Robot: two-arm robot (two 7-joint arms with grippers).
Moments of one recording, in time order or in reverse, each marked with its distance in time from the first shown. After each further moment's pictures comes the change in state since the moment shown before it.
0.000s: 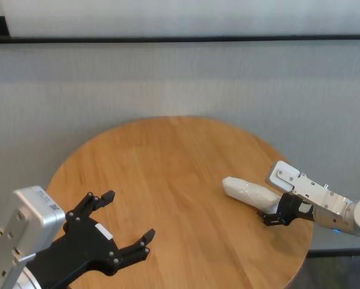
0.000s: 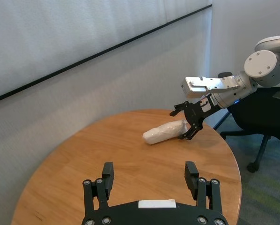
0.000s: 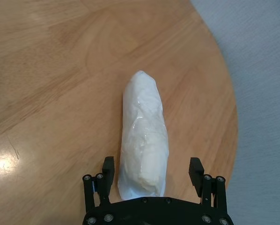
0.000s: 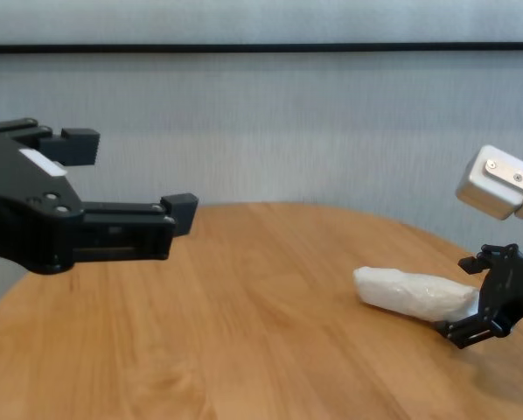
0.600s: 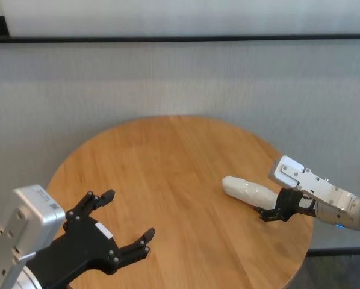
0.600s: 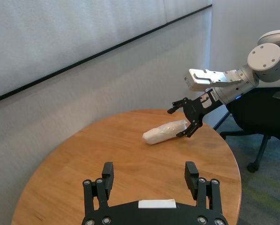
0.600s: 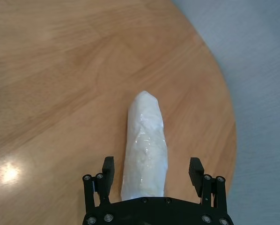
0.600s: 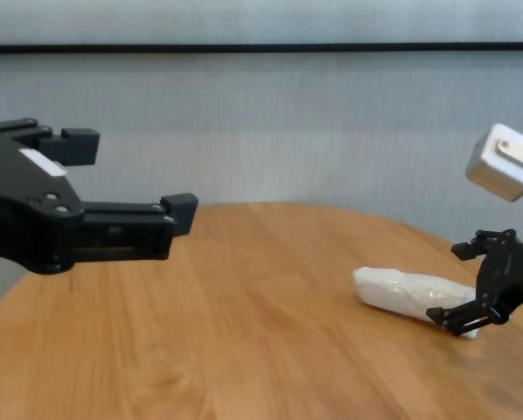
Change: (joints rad) left arm 0.000 0.000 0.000 0.000 0.000 0.000 0.000; right arm -0.011 0.024 0.003 -0.049 0.048 -0.030 0.027
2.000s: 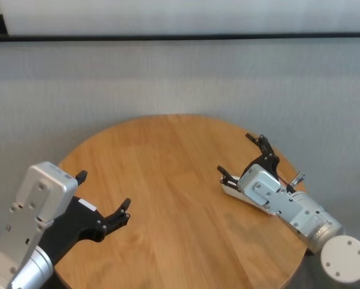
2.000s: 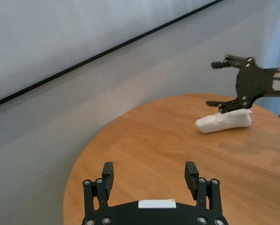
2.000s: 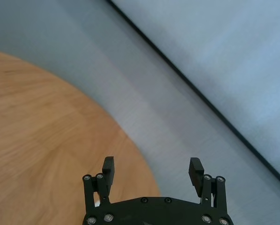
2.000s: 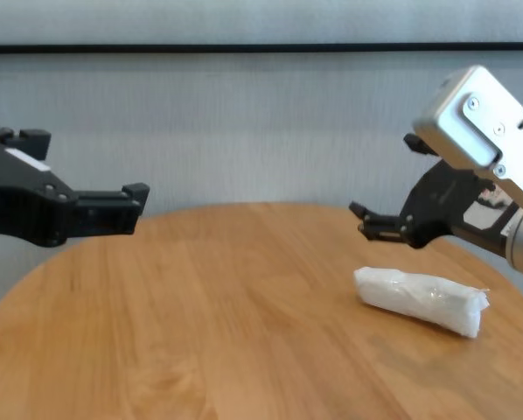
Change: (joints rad) left arm -0.107 -0.116 0.057 0.088 0.161 0.102 0.137; right arm -0.218 -0.083 0.004 -0.270 -0.087 -0.212 -0.478
